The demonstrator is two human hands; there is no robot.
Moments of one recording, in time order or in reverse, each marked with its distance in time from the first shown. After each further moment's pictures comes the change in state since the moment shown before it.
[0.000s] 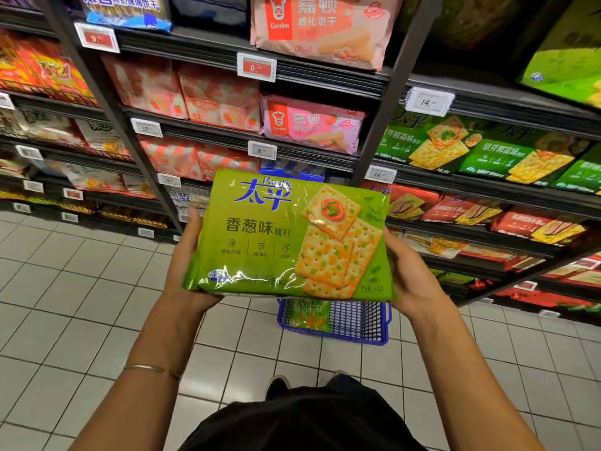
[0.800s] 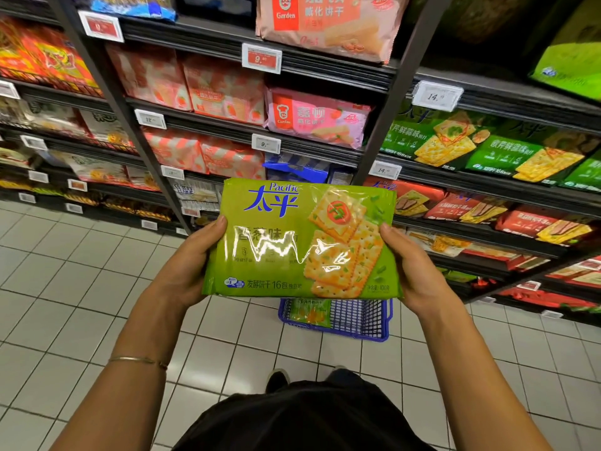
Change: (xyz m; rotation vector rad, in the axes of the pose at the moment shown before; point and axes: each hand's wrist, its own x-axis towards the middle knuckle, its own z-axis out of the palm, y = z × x) left_hand 0.001 0.004 -0.014 0.265 0.057 -0.069; right_hand -0.007 -0.005 -0.002 -0.082 -0.006 -0.105
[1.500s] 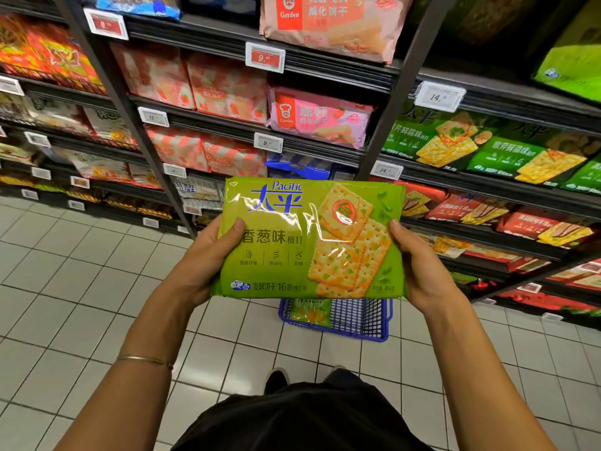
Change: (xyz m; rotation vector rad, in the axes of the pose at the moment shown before) left_hand 0.001 -0.009 0.005 0.172 -0.030 0.118; right_hand -0.004 -0.006 -0.004 -0.023 -0.061 -0.044
